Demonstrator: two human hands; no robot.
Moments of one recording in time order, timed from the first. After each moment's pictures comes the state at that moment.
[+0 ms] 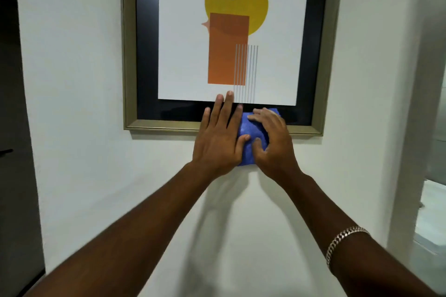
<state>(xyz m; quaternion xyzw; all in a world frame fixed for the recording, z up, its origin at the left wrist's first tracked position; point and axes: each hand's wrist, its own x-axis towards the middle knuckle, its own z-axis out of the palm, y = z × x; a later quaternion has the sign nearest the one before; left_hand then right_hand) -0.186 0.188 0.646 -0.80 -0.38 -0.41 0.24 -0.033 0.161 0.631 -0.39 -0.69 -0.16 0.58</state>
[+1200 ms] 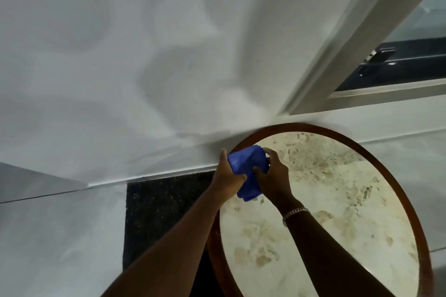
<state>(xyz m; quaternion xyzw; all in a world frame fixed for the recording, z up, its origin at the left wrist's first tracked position) 0.028 0.047 0.013 -0.50 -0.56 -0.11 -0.65 0.160 0.001 0.002 -0.81 -0.39 0.35 0.28</state>
